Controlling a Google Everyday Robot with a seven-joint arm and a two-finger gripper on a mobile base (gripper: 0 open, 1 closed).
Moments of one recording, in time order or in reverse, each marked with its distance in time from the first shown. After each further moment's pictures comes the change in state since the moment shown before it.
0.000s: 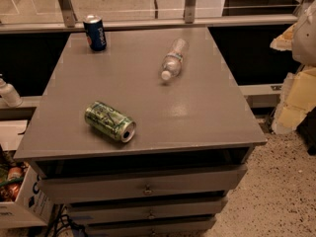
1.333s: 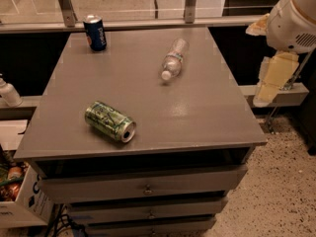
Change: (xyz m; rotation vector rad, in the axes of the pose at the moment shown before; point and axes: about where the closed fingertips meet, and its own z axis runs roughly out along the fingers) arm -0.019 -0.069 0.038 0.044 -0.075 -0.147
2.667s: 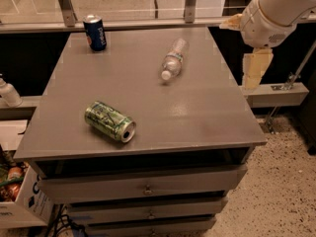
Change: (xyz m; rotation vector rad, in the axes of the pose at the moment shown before) arm -0.019 -0.056 0.049 0.045 0.001 -0.318
